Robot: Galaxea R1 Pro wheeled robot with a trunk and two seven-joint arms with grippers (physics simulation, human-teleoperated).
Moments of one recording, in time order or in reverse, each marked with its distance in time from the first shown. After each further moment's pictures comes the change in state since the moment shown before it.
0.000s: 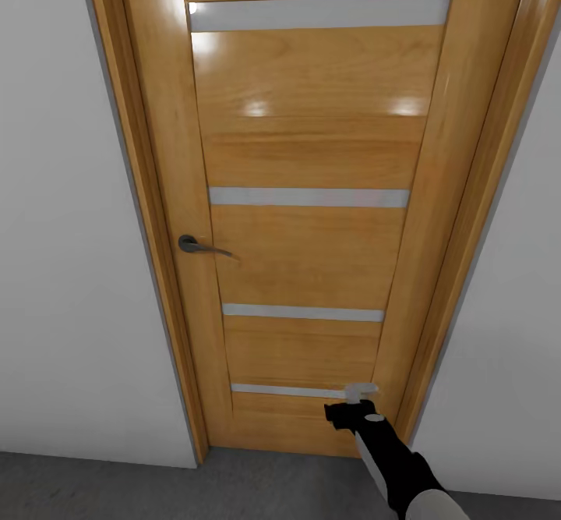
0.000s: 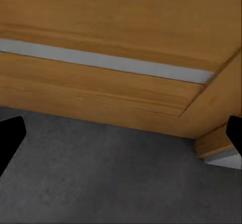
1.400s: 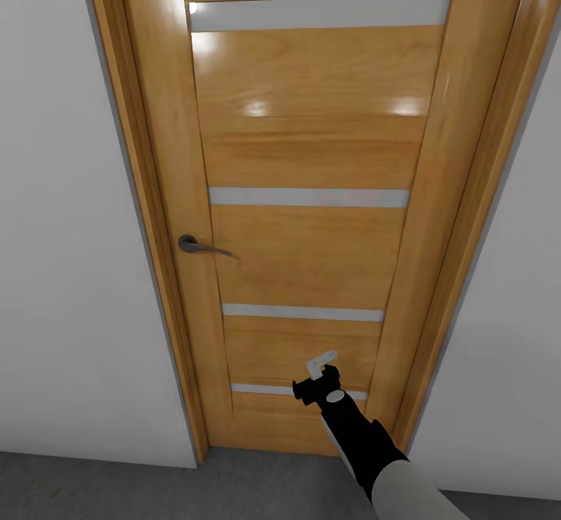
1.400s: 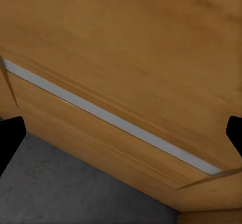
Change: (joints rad) left arm 0.000 0.000 0.000 -0.002 -0.001 0.000 0.000; right arm -0.089 0.088 0.168 0.005 0.187 -0.038 0.002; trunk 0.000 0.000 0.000
